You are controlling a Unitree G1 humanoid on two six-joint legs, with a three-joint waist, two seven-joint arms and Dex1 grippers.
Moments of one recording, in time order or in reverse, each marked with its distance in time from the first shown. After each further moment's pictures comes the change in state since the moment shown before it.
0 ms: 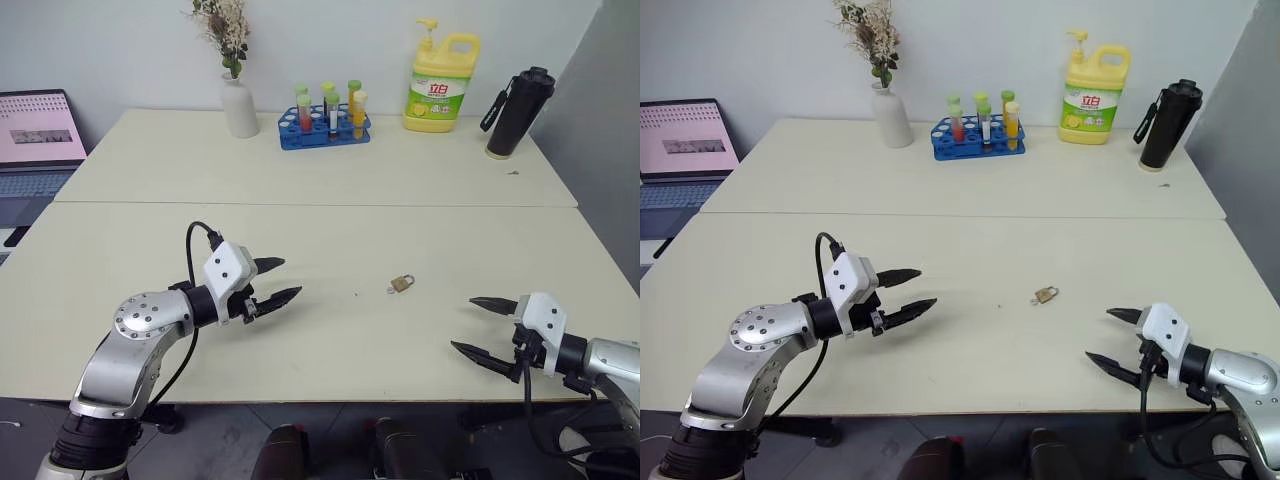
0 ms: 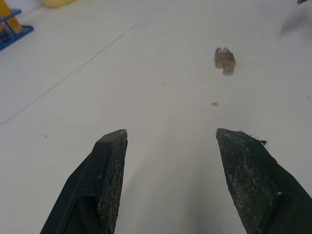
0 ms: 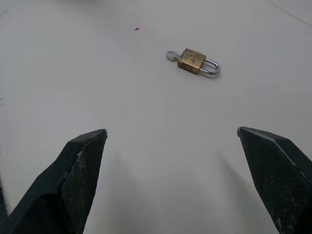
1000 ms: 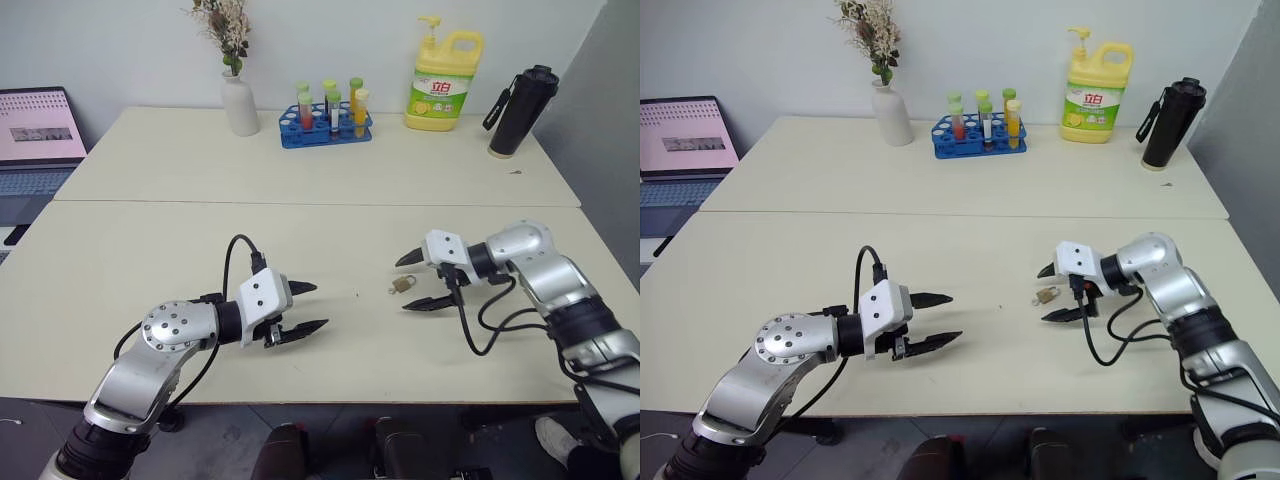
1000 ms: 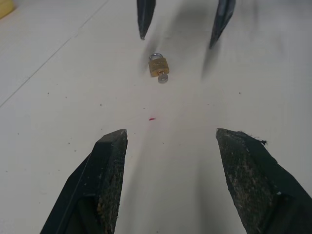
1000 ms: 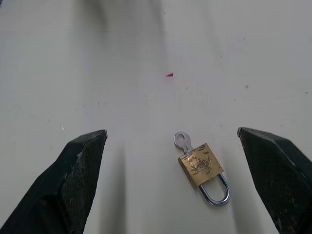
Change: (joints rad) left arm 0.021 0.035 -0.152 -0.135 0.062 0.029 -0.034; right arm -0.937 0.103 0.546 0.700 -0.253 -0.114 0.454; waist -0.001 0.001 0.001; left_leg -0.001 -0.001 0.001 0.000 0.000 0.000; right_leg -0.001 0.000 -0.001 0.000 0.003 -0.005
